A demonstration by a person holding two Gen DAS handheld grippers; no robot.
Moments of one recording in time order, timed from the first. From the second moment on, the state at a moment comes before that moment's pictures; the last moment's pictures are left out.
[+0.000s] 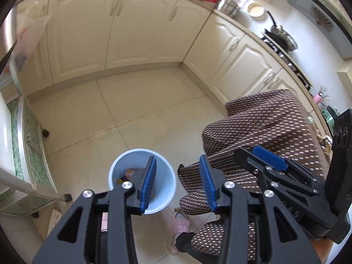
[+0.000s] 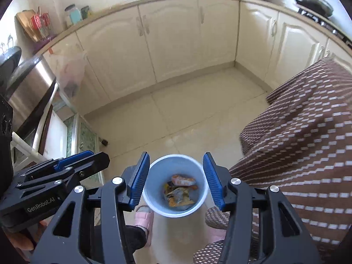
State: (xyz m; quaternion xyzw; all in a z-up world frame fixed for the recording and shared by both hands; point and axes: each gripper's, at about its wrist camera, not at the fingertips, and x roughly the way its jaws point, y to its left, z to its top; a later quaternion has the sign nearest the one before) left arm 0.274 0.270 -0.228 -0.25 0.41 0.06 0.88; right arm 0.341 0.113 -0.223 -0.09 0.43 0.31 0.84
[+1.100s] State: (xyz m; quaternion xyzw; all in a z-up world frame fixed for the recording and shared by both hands) left arm 0.414 -0.087 -0.116 -0.03 0.38 -0.18 0.91; right arm 0.376 -0.262 -0.122 0.06 0.34 0.06 0.94
